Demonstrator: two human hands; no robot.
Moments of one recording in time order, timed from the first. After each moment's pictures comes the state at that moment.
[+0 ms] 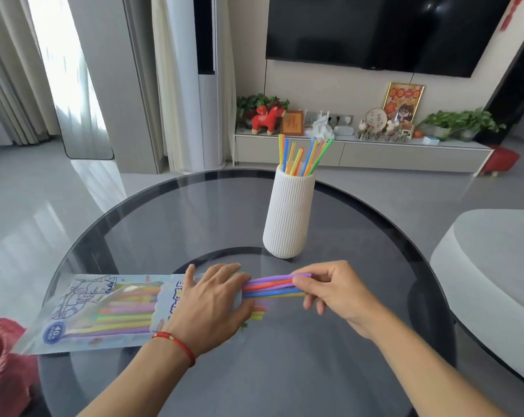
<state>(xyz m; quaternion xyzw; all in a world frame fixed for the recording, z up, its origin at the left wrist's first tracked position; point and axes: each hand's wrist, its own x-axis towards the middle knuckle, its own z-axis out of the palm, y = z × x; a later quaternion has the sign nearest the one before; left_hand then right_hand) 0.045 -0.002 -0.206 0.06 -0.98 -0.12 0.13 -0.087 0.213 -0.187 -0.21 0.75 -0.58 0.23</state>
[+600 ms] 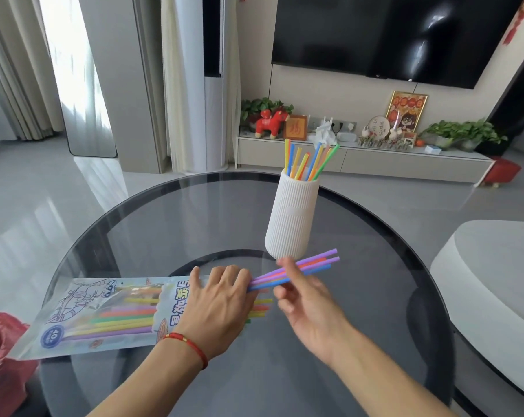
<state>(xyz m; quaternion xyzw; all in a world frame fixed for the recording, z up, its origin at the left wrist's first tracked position) 0.040 0.011 -0.206 0.09 -0.99 -0.03 0.13 -0.041 0.164 -0.185 -0.05 0.49 -0.81 0.30</state>
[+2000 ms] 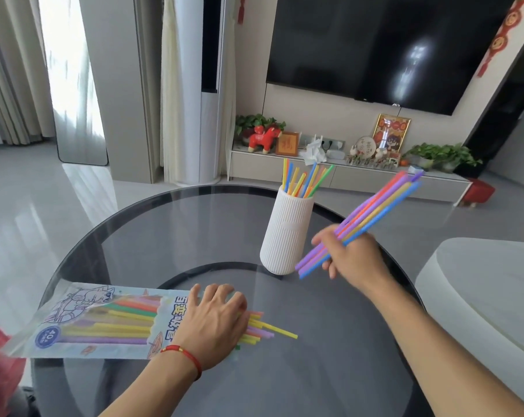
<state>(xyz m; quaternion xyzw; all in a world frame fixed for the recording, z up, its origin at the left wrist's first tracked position) 0.034 -0.006 -0.238 0.07 -0.99 -0.08 0.11 -0.126 0.207 -0.118 -0.23 0.85 -0.46 -0.05</state>
